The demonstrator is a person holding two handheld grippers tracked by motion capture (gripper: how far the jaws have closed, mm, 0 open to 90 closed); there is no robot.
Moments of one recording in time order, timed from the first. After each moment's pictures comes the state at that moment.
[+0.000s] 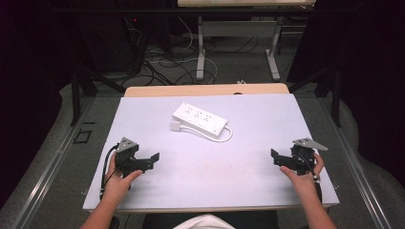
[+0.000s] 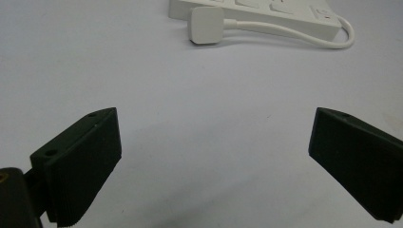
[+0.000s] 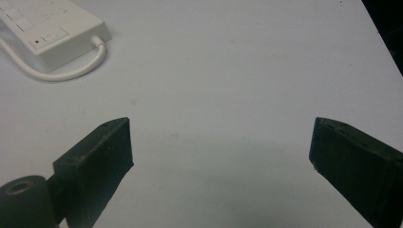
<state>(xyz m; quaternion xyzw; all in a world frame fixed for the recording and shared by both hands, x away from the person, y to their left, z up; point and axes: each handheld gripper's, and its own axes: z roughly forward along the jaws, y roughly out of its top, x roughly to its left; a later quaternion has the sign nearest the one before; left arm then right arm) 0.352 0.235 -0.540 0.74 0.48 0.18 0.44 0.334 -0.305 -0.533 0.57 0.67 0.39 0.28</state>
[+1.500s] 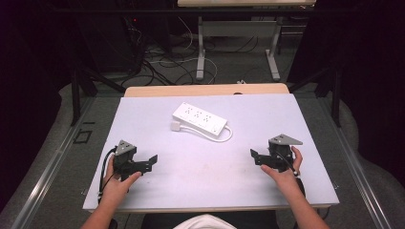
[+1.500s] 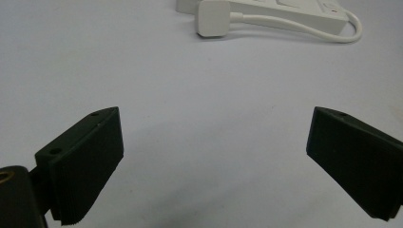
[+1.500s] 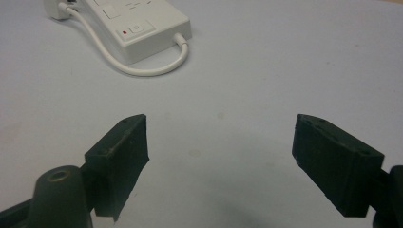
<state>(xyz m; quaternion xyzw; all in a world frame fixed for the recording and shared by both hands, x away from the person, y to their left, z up) 0.343 0.239 -0.541 0.74 0.49 0.19 0.42 0.347 -0.248 -0.528 0.49 0.73 0.41 0.24</state>
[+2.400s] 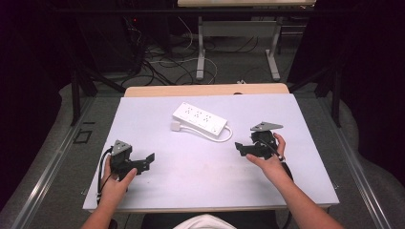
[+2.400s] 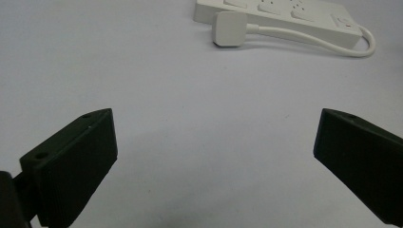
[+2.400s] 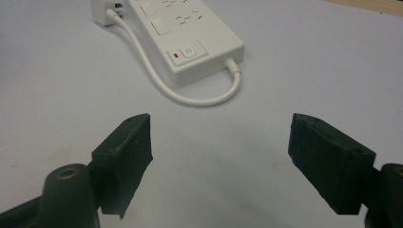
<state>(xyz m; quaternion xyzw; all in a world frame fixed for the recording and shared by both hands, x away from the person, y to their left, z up) 0.343 0.246 -0.541 0.72 0.50 0.20 0.43 0.378 -0.204 -0.501 0.45 0.77 0.40 0.20</state>
